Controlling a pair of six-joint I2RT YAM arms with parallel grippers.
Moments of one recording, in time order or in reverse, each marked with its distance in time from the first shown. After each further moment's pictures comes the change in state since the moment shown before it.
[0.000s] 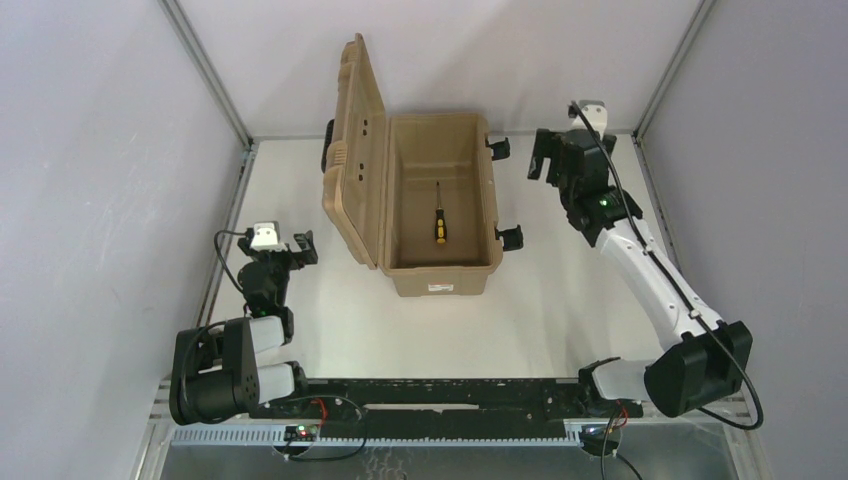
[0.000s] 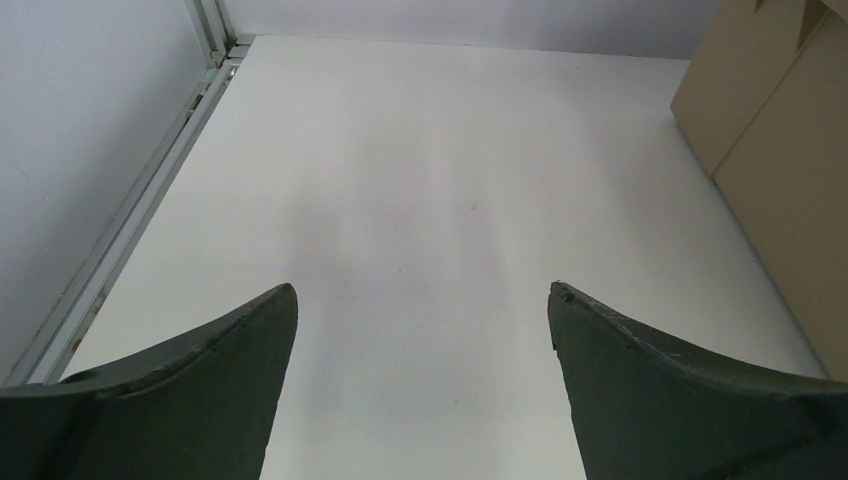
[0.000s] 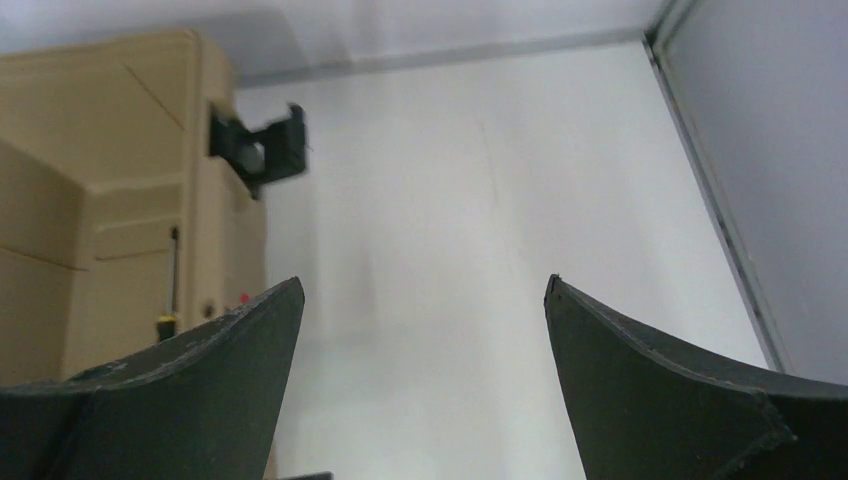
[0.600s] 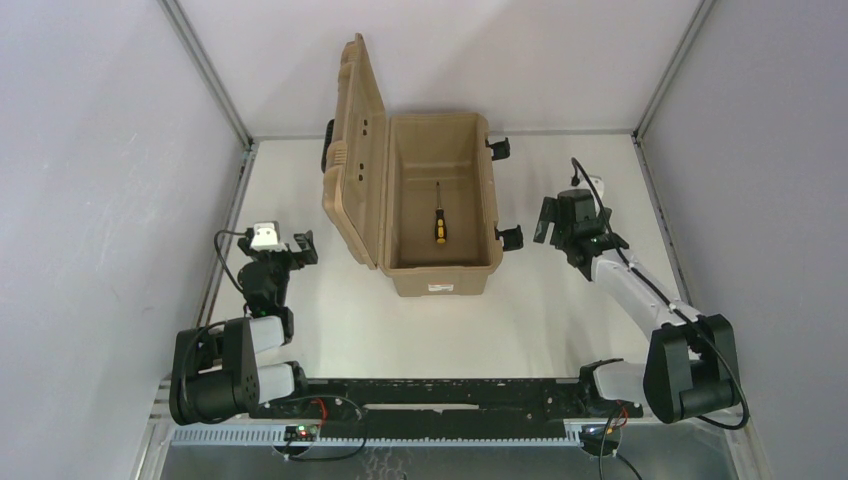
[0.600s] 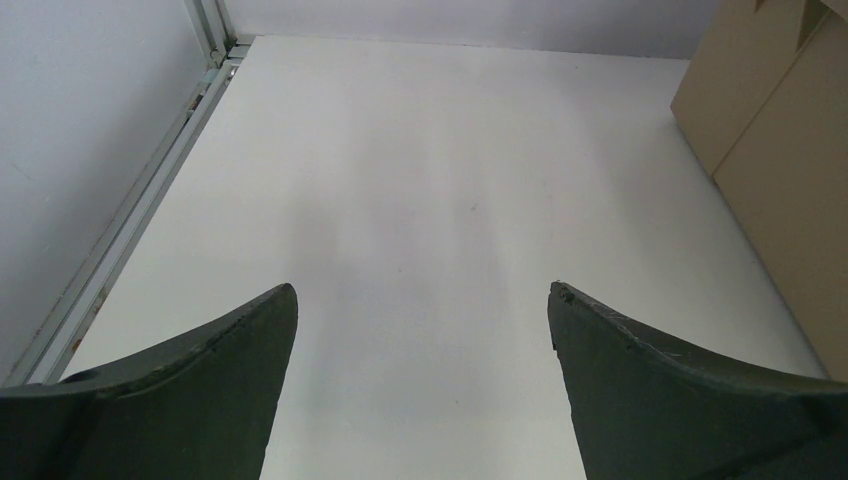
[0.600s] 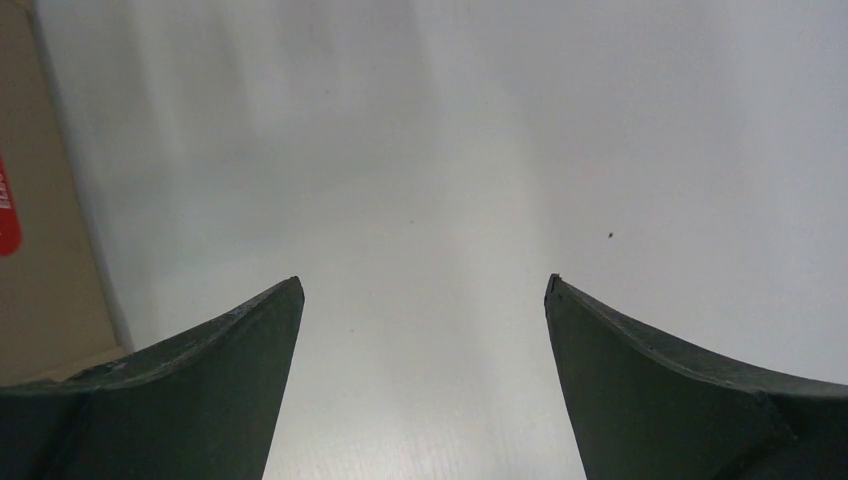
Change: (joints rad) left arm 0.000 0.000 0.000 0.000 0.000 0.000; right arm -0.115 -0.051 -0.476 0.053 -0.094 0.153
